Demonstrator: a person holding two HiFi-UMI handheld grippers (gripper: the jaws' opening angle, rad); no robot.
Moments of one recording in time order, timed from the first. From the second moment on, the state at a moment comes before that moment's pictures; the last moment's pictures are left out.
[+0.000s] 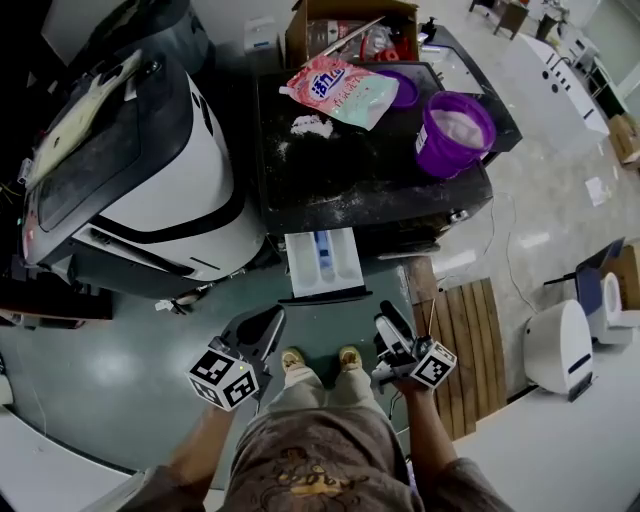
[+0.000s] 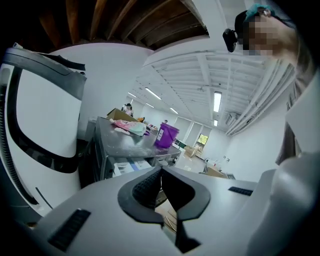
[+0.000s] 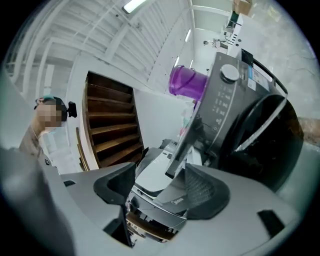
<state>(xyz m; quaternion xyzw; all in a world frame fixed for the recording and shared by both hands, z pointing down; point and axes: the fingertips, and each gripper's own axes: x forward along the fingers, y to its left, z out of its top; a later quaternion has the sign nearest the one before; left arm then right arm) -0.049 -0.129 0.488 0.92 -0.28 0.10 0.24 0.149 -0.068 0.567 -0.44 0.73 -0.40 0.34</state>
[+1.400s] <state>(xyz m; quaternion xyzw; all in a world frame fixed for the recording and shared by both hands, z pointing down) -0.067 -0.136 0.435 0.94 -0.32 0.06 0.14 0.104 -0.078 0.458 -0.57 0.80 -0.18 0.03</state>
